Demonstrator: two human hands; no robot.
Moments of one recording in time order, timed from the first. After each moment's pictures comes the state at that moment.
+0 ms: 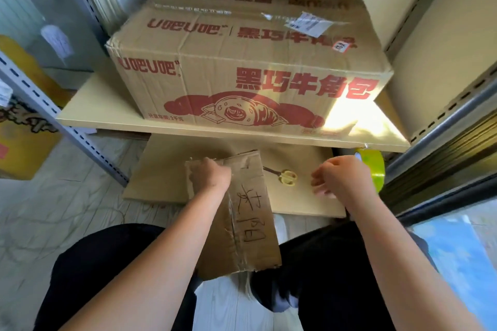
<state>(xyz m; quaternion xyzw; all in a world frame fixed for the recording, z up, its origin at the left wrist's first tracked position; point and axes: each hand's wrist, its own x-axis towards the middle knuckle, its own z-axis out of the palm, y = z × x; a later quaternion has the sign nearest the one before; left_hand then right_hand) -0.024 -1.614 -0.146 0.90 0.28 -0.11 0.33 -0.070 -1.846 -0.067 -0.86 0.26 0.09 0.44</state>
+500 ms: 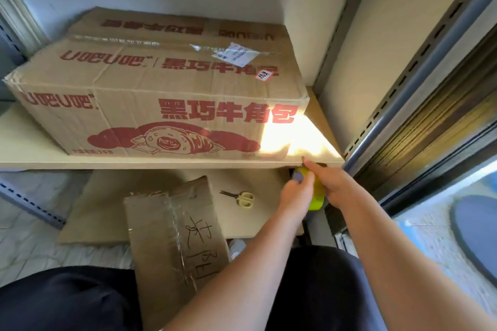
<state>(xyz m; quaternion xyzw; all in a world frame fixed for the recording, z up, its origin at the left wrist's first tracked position) -0.045 -1.870 -0.102 0.71 0.11 -0.30 0.62 -0.014 -1.990 -0.113 -0.70 0.33 0.08 0.63</state>
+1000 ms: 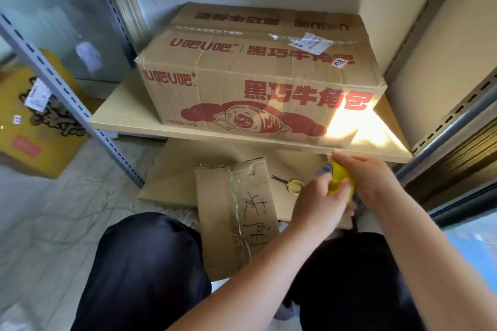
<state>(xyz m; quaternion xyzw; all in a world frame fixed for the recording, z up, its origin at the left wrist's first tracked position) -0.119 -1.770 -0.060 0.76 -0.02 -0.17 0.63 -0.079 -1.884 -0.036 -0.75 0.19 0.07 0.63</state>
